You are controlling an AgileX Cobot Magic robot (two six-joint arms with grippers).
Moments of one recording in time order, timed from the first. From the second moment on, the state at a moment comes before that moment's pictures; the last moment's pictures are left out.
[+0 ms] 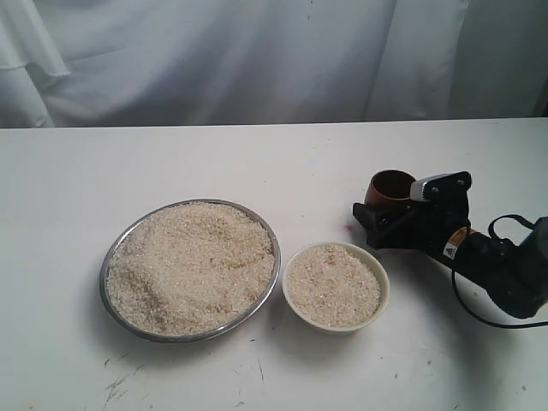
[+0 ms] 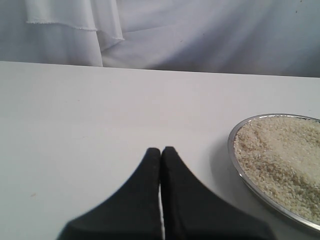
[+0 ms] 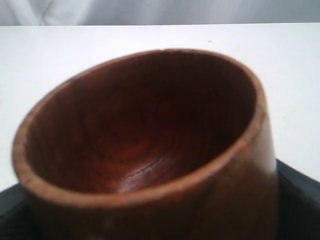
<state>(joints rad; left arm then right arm) 0.03 0.00 0.00 -0.01 0.33 -0.02 0.19 2.36 -0.89 -0.53 -1.13 0.26</state>
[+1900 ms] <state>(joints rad) 0.03 0.00 0.00 -0.01 0.33 -0.02 0.70 1.83 -1.07 -1.24 -0.25 0.82</state>
